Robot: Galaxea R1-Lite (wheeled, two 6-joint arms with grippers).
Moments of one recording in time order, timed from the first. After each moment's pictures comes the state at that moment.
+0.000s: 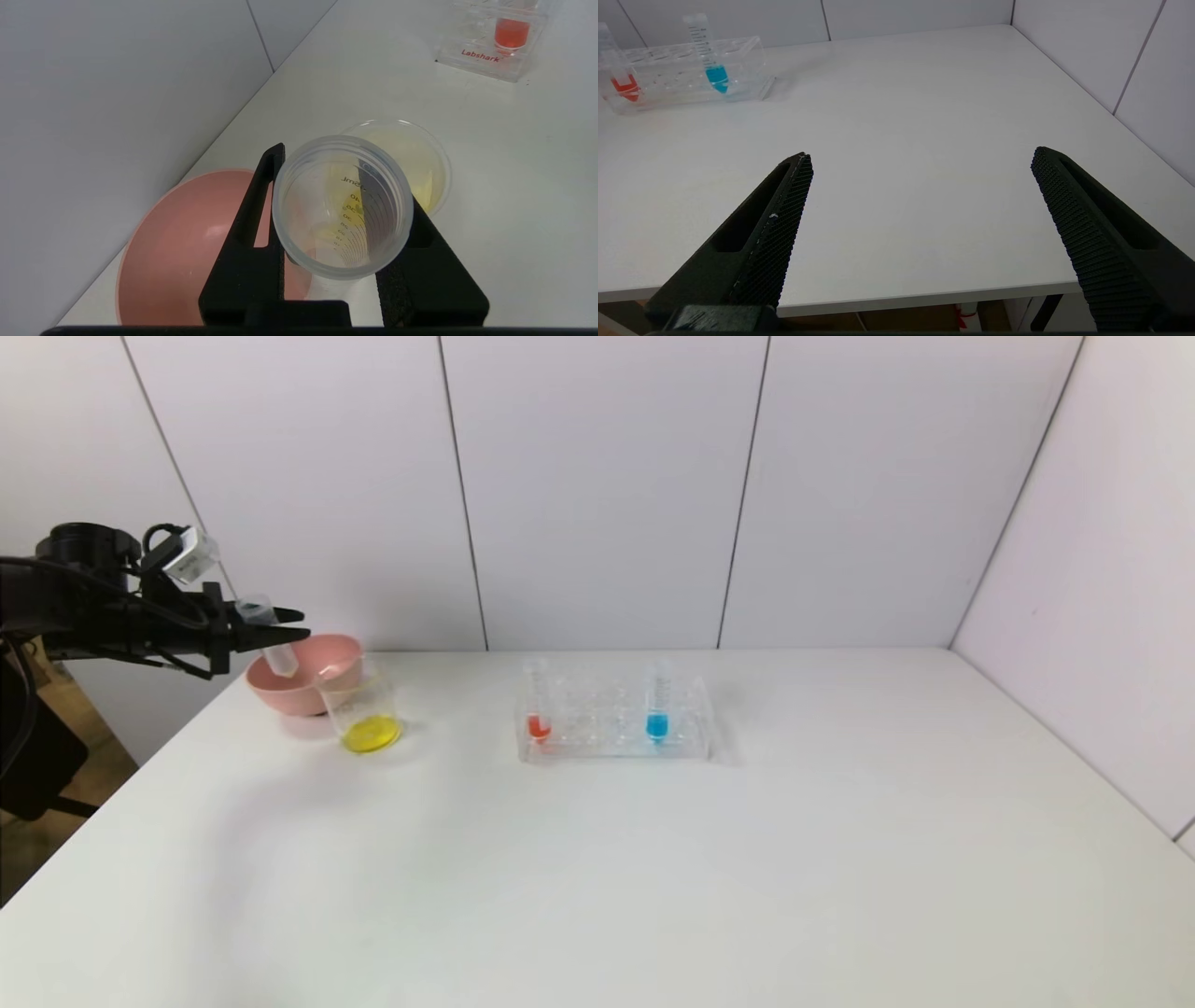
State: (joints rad) left arm 0.39 2.29 -1.99 0.40 -1.16 0.94; right arm 0.00 0.00 0.00 -0.01 -0.04 0.09
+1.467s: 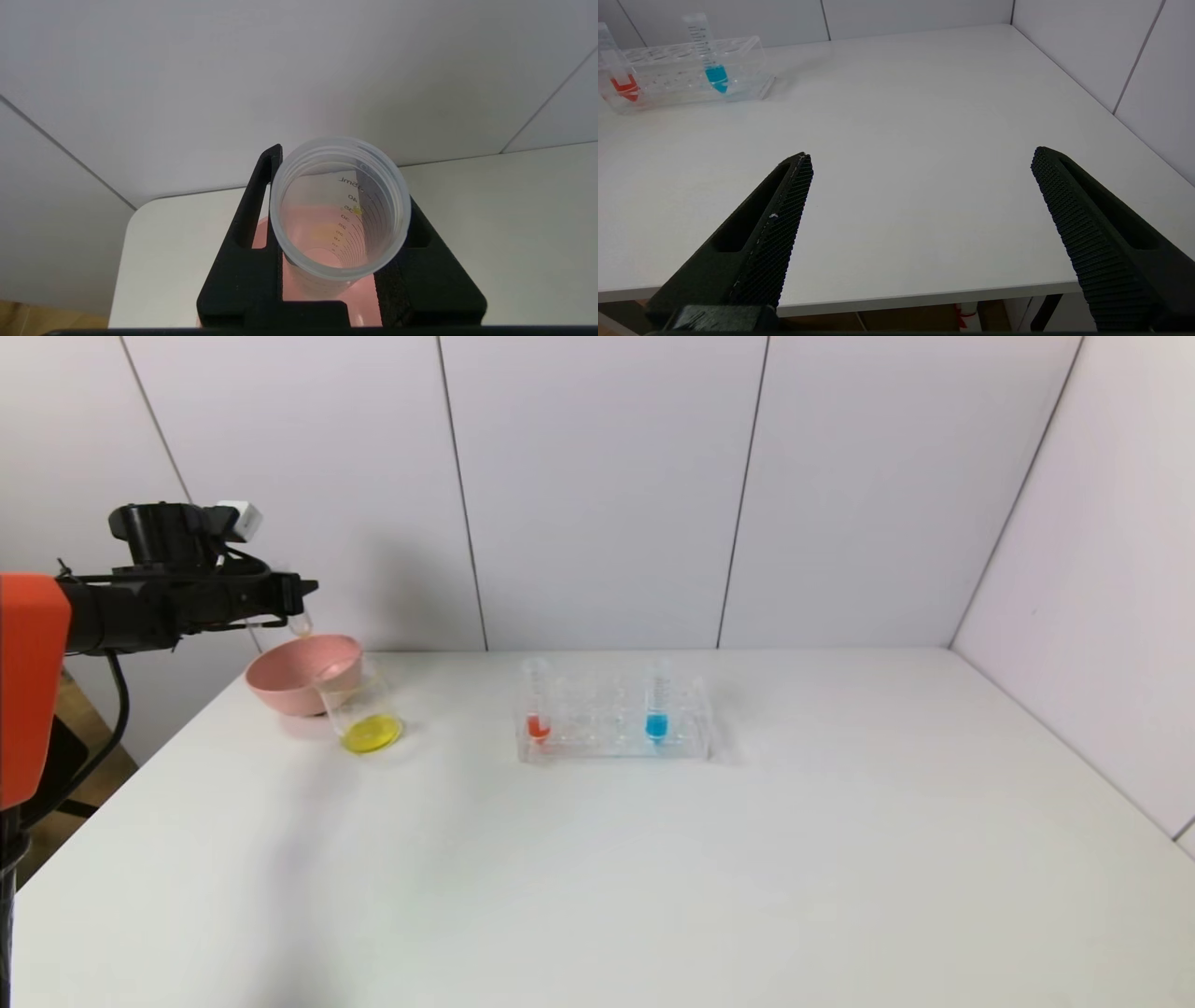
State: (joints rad) left arm 0.25 2.34 -1.92 -0.21 -0.35 0.10; right arm 0.00 0.00 0.00 -0.01 -0.04 0.09
